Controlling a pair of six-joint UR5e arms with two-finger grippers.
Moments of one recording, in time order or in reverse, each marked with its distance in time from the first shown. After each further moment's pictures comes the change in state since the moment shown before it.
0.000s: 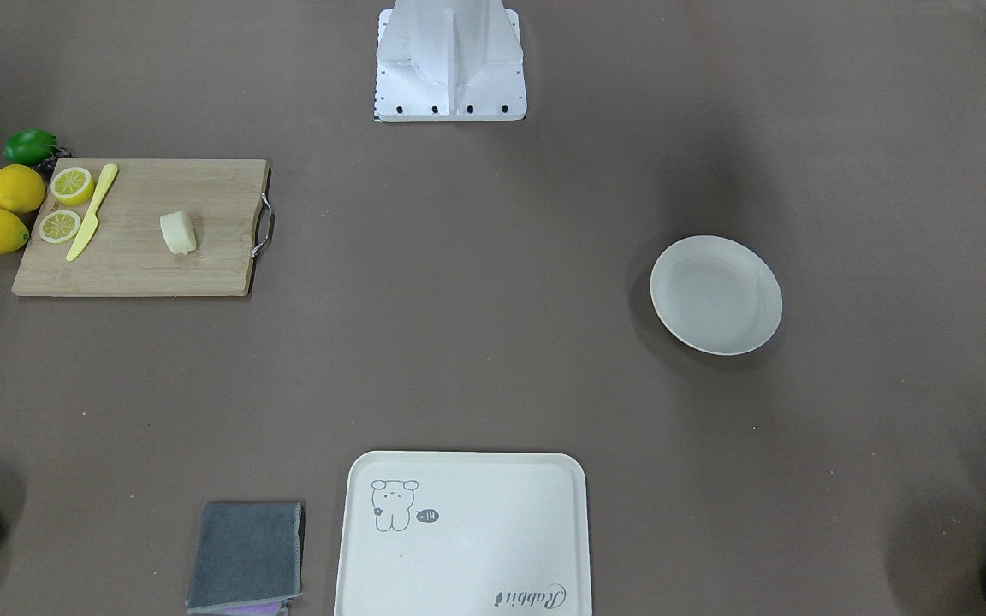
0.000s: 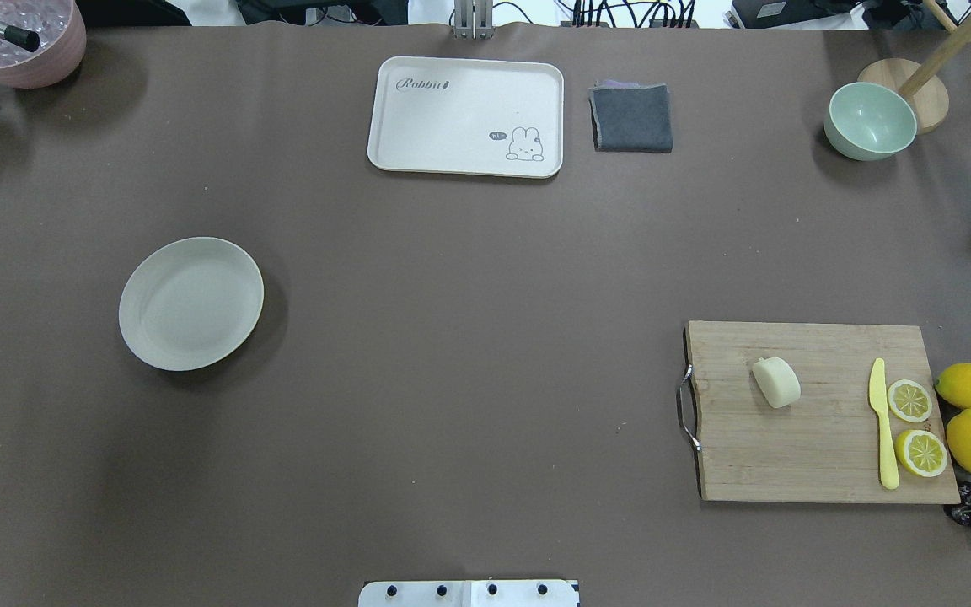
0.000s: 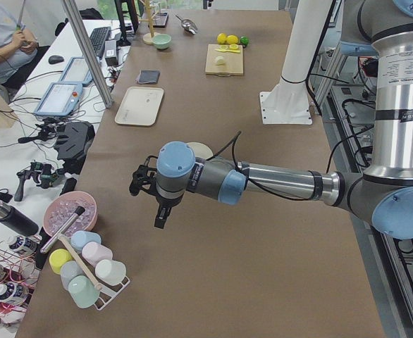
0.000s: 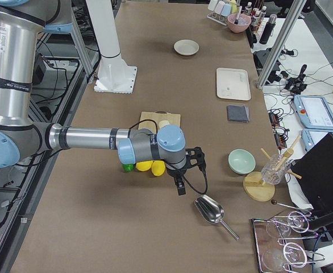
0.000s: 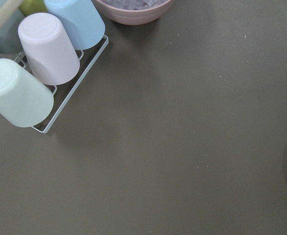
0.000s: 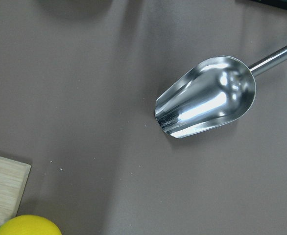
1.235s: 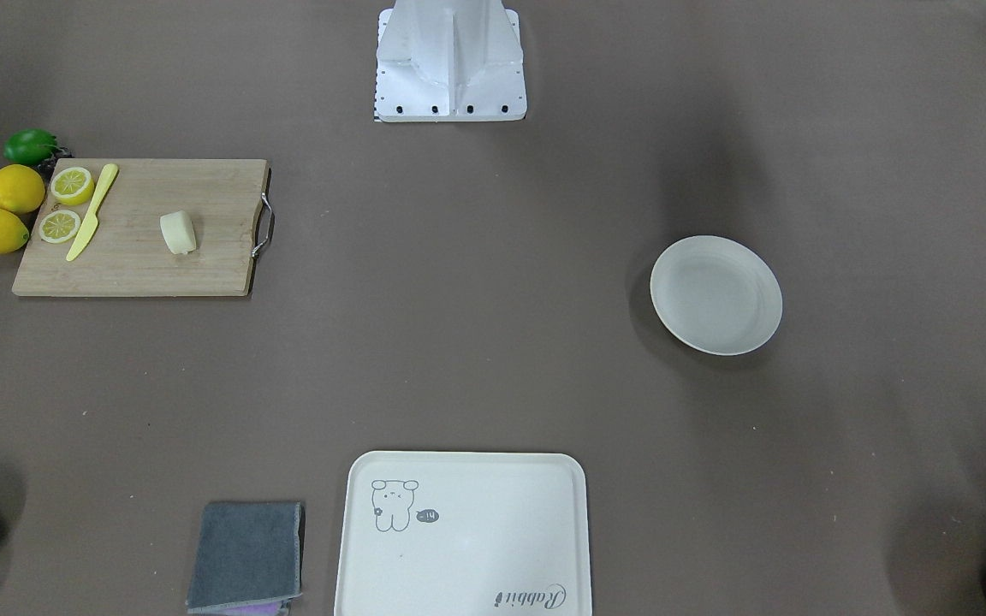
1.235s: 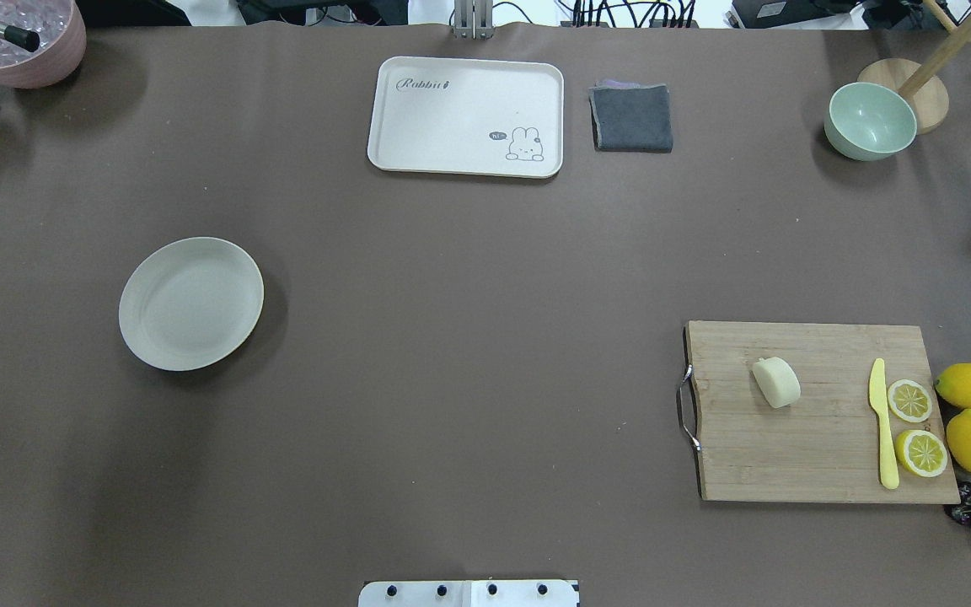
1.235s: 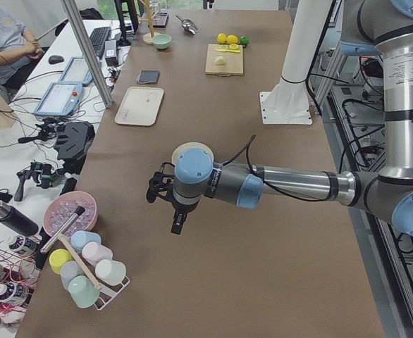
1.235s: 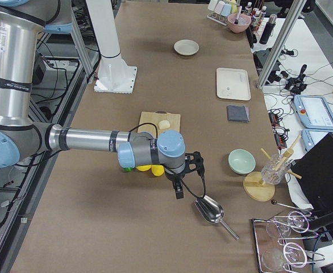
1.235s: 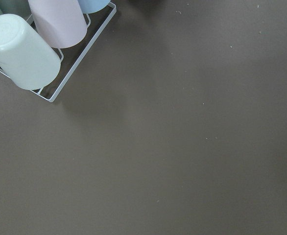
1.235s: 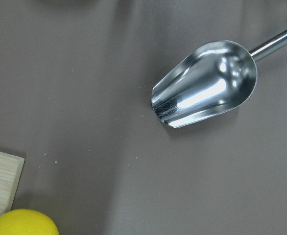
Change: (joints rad) left arm 0.014 0.099 -0.066 -0.001 0.007 -0.019; right arm -0.002 -0.003 -0.031 0.000 0.012 -0.003
